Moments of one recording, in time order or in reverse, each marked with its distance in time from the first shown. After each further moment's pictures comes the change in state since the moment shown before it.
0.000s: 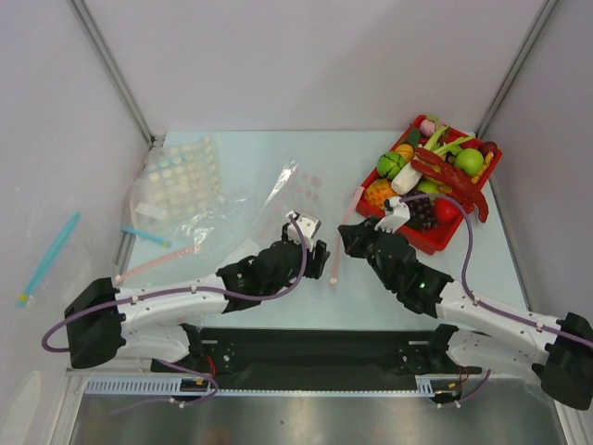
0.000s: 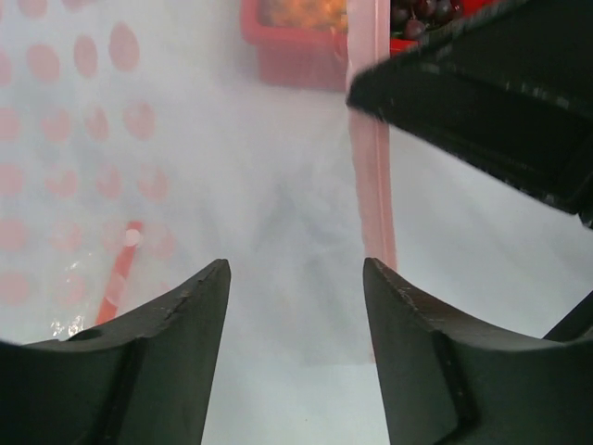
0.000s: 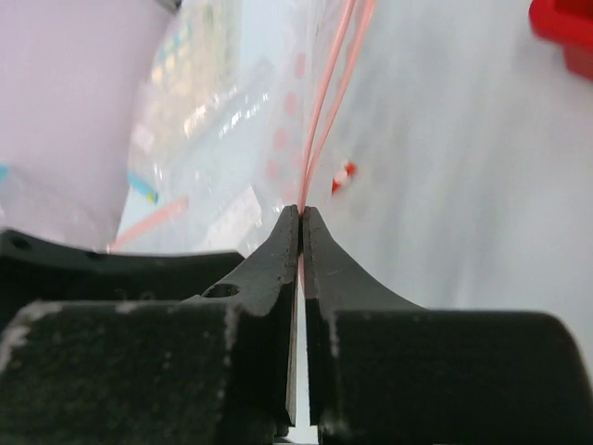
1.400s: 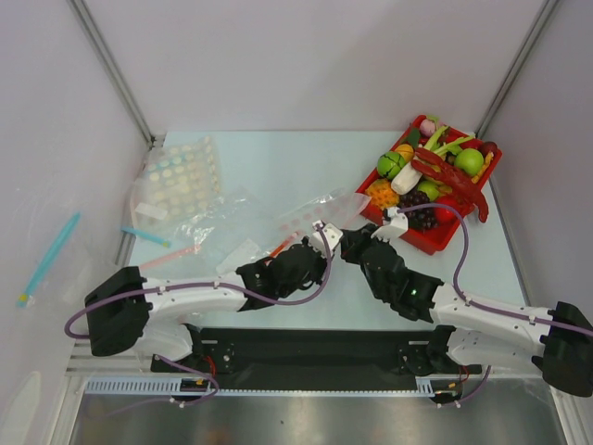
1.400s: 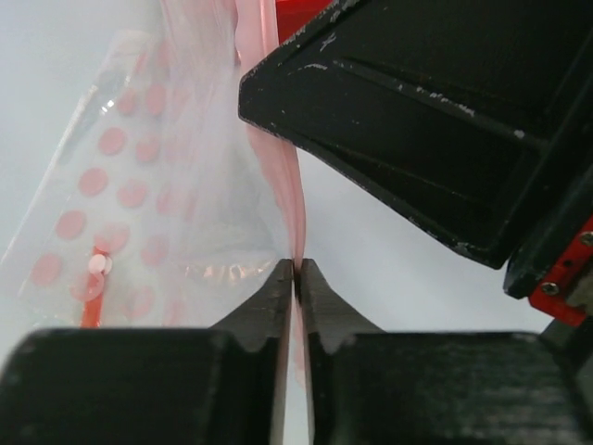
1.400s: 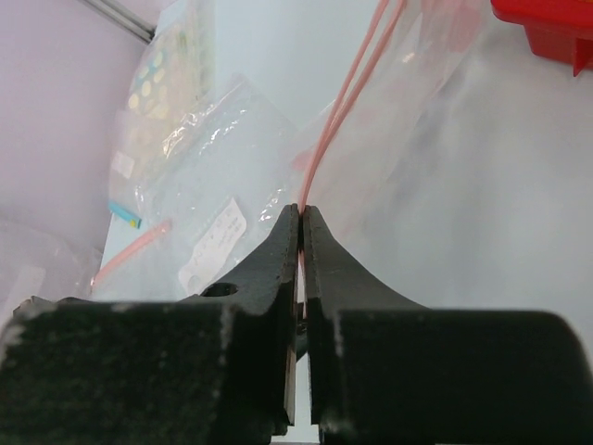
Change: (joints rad) left arm -0.028 0.143 0.035 0.058 0.080 0.144; right arm 0.135 0.053 0.002 0.027 0.274 0.070
